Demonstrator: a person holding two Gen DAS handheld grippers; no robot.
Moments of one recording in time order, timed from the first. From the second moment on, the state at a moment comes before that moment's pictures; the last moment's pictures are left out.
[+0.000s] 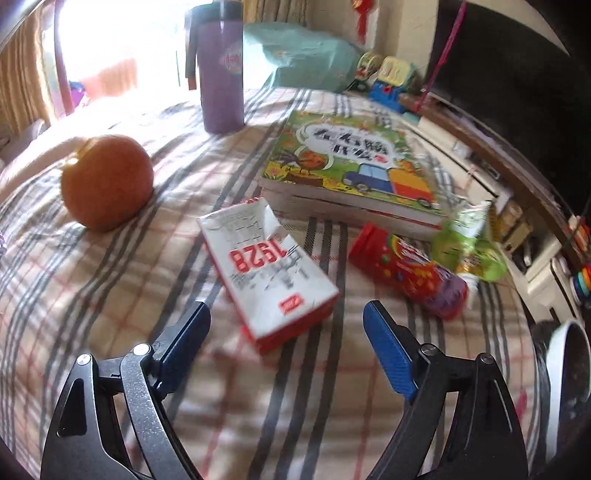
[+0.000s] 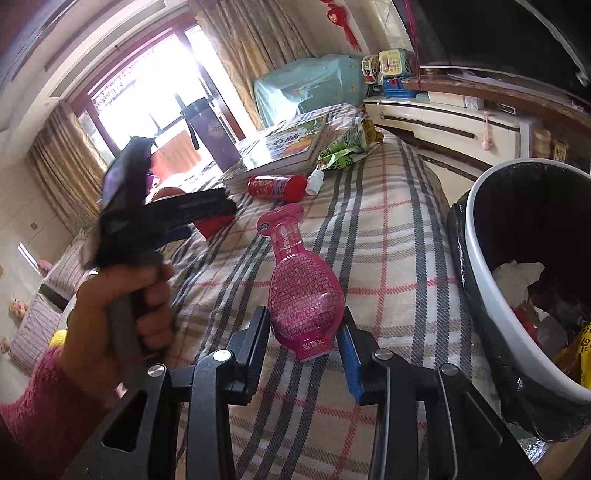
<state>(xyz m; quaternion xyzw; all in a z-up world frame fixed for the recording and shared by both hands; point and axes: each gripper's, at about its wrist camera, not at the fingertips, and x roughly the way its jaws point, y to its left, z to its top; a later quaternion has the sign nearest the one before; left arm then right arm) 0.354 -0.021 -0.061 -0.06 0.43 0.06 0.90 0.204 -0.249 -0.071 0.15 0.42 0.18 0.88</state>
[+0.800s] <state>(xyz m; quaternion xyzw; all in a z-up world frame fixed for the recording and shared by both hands) 0.201 -0.033 -0.036 -0.06 0.40 -0.13 0.91 0.193 -0.250 -0.063 0.14 0.40 0.17 0.89</state>
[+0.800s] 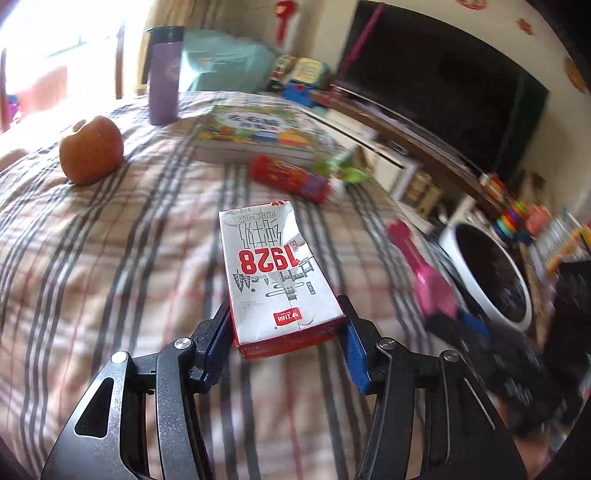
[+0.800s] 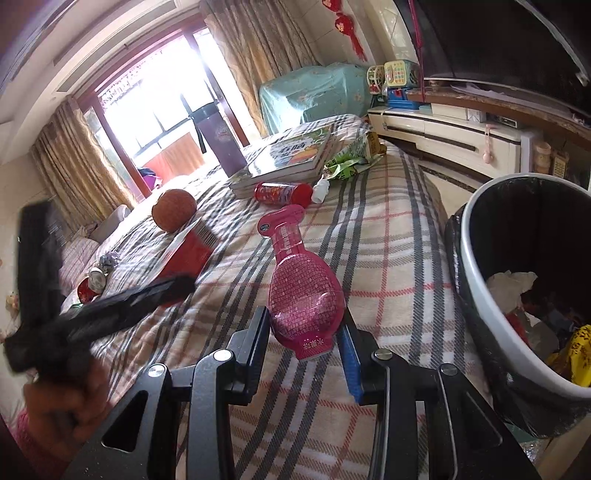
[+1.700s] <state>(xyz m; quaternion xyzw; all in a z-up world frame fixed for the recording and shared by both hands) 0.150 -0.119 -0.034 0.01 0.39 -0.23 0.89 0.128 -0.330 -0.040 0.19 0.38 0.11 0.90</state>
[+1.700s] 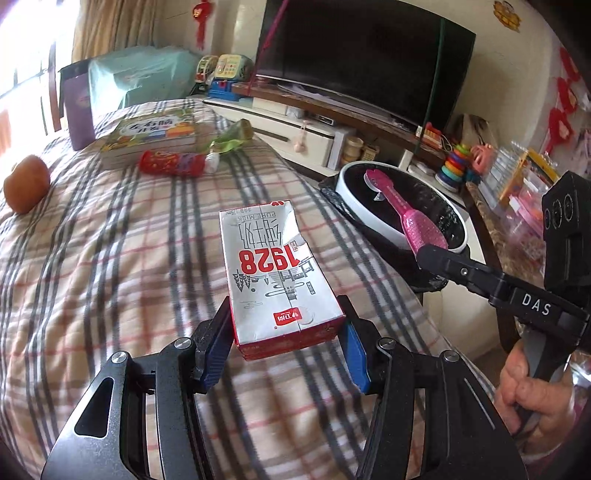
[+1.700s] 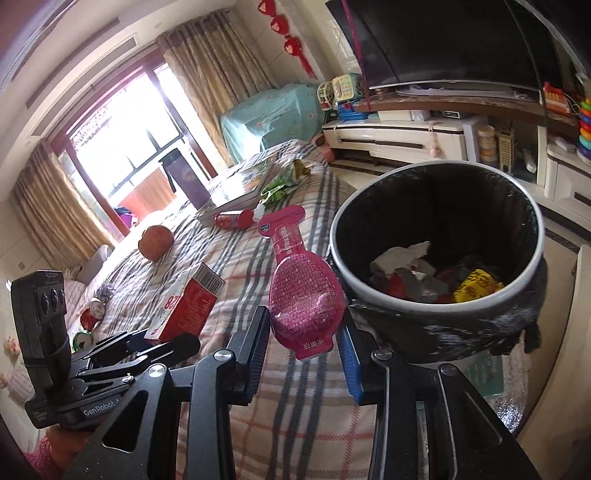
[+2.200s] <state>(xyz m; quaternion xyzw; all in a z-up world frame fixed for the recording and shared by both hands) 0.147 -0.151 -0.026 0.03 0.39 -0.25 0.89 0.115 -0.354 -0.032 0.21 0.36 0.09 0.91</state>
